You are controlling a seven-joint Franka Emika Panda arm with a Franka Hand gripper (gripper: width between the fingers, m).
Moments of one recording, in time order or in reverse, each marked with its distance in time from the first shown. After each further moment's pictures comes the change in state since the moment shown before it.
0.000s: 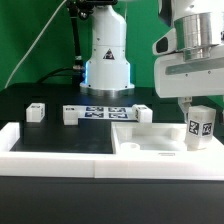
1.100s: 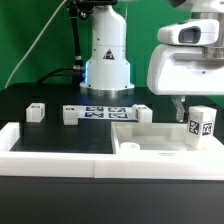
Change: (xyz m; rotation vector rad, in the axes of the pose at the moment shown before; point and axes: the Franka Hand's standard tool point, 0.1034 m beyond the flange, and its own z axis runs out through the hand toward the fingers) arm 0.001 0.001 -0.004 -0.208 -0.164 -1.116
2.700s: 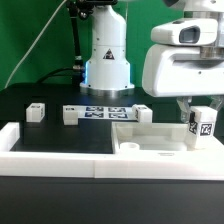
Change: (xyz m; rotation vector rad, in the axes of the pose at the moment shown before) arm 0.001 0.011 0.000 0.010 0.008 0.010
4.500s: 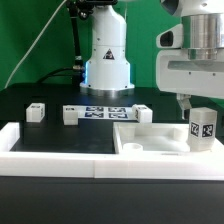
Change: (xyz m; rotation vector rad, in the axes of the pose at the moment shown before) arm 0.005 -0.013 0.000 0.097 0.029 1.018
